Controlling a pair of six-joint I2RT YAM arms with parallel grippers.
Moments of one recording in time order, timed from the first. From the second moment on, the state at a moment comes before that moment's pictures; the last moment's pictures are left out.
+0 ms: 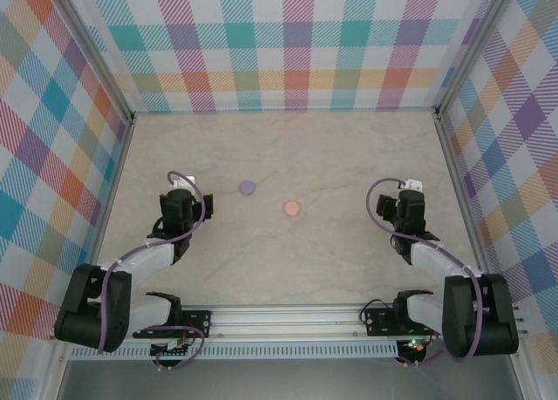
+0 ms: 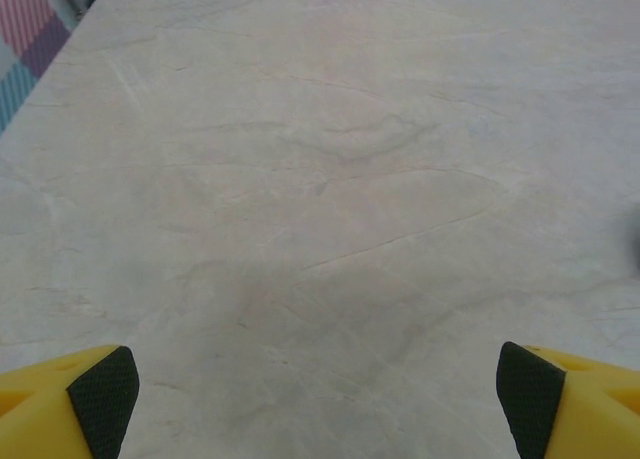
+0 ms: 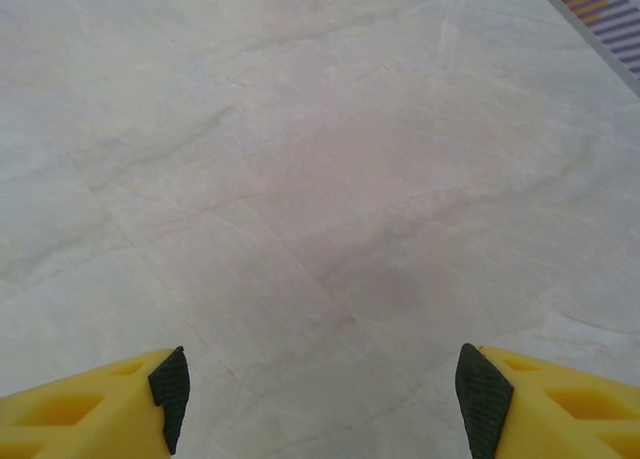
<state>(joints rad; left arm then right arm) -0.19 1.22 0.37 0.35 -0.28 -0.02 0.06 1.16 0.34 0.27 0.18 0.17</state>
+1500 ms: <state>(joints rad) -0.06 1.56 0.41 0.72 -0.03 -0.09 0.02 1.53 0.40 0.70 -0.07 0.05</state>
